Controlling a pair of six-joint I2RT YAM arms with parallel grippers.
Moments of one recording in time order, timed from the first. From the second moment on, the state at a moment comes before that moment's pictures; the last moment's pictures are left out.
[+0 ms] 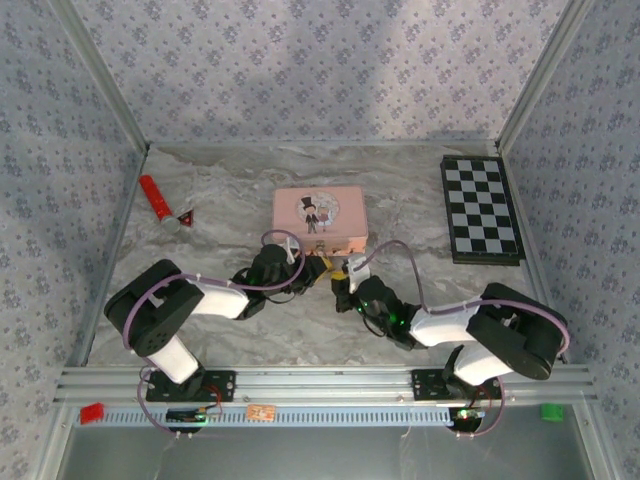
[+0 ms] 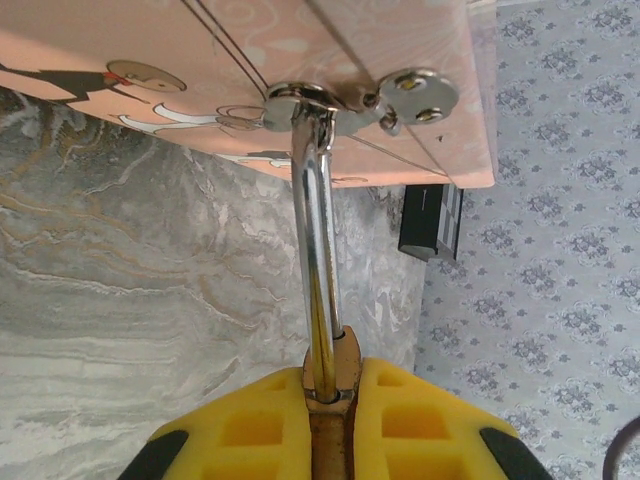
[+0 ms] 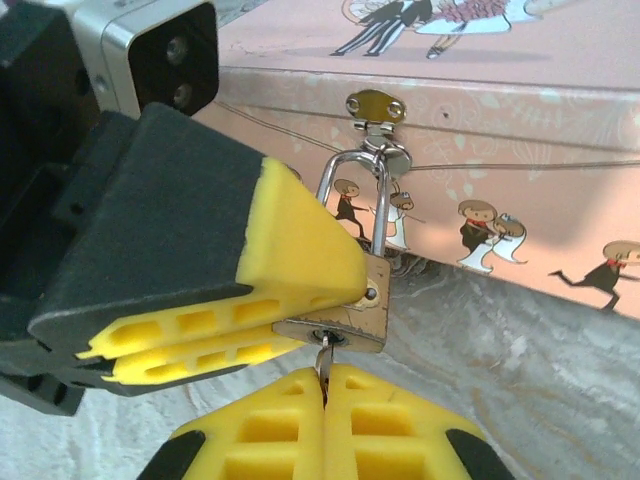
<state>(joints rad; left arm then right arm) -0.78 1.61 0.50 0.73 0.26 -1.38 0.98 1.43 0.32 0.73 0.29 0.40</state>
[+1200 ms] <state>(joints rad) -0.81 1.65 0.48 0.73 0.25 -1.37 0.99 1.30 0.31 0.51 0.30 0.70</state>
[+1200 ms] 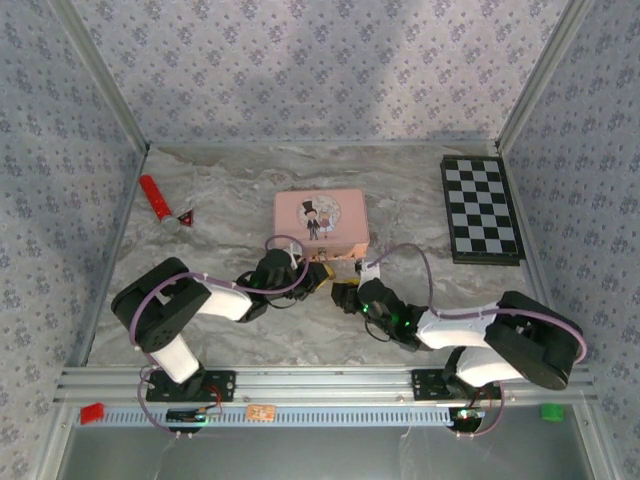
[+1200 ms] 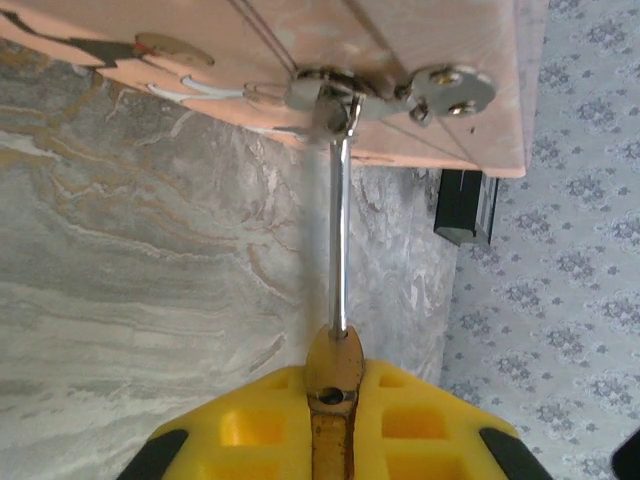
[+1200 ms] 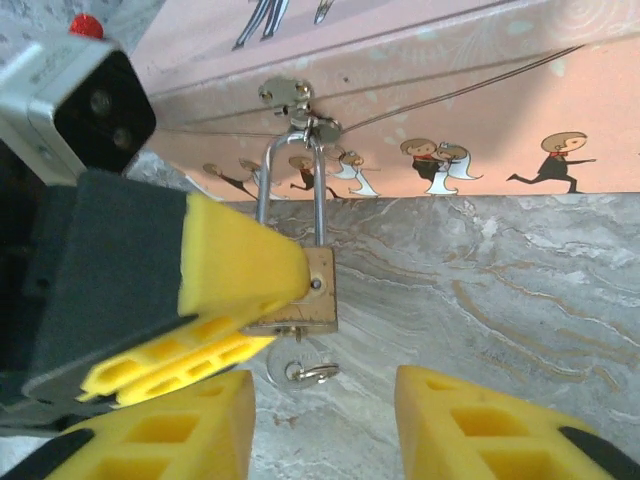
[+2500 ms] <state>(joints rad) -0.70 1.16 0.35 0.29 0.08 -1.08 0.85 1.14 0.29 0.35 0.18 0.70</state>
